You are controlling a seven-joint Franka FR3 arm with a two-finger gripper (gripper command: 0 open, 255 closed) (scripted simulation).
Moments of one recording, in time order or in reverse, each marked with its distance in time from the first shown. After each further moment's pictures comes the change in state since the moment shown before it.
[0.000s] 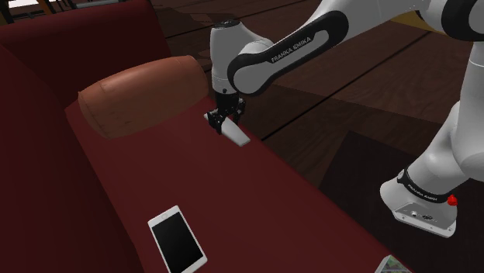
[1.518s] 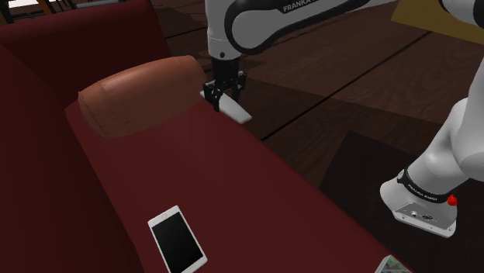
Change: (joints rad) arm -0.008 -0.105 0.013 0.124 0.027 -0.227 -0.007
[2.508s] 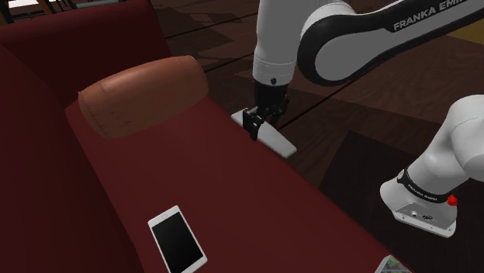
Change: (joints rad) arm 0.055 -0.437 0.073 -0.530 0.130 0.114 0.075
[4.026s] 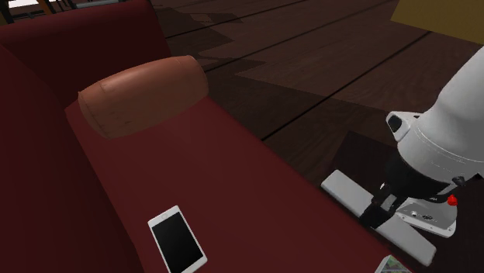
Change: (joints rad) arm 0.355 -0.684 0.207 -0.490 0.338 -0.137 0.310
